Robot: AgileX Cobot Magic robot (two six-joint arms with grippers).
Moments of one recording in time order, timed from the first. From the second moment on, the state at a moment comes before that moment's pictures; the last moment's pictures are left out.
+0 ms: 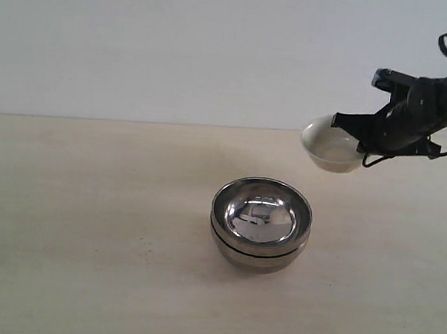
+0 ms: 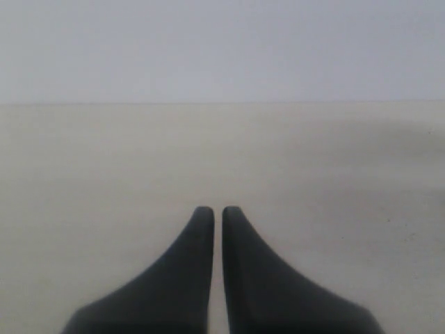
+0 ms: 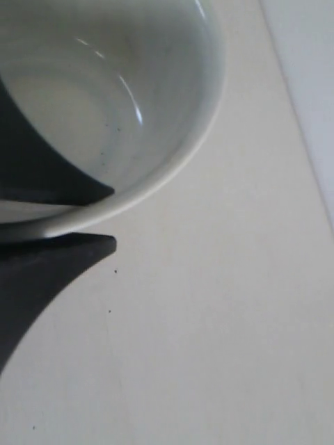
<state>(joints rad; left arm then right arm) 0.01 0.00 0.00 -0.03 0.28 0.04 0.12 2.17 -1.57 -0.02 0.30 0.36</state>
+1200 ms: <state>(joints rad) 0.01 0.00 0.00 -0.03 0.28 0.04 0.38 1.85 -1.27 0.32 0.55 -0.07</state>
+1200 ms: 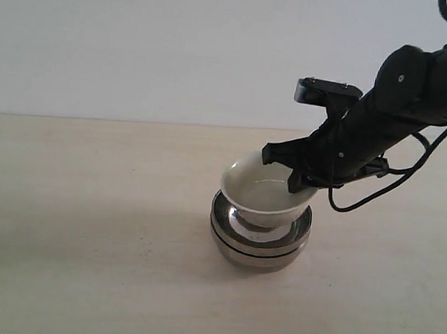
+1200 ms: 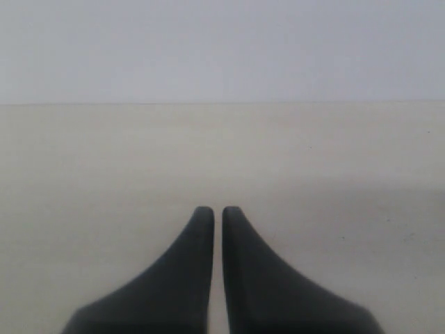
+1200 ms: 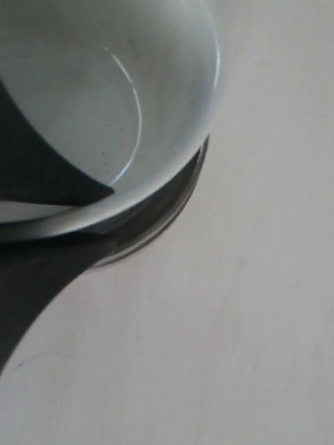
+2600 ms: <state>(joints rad) 0.01 0.00 0.00 -0.03 0.28 0.04 0.39 1.89 -1.26 0.32 0.49 -0.13</state>
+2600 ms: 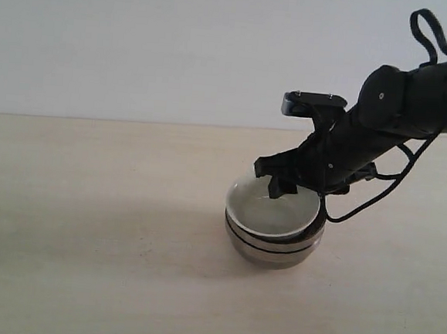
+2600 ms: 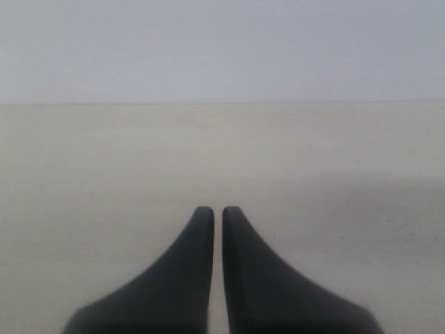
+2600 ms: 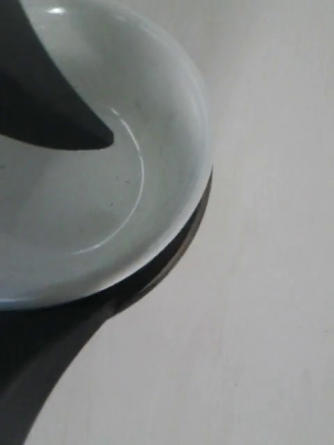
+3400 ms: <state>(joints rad) 0.01 0.00 0.00 -0.03 0.28 0.04 0.48 1.82 -1.26 0.31 0.43 -0.20</state>
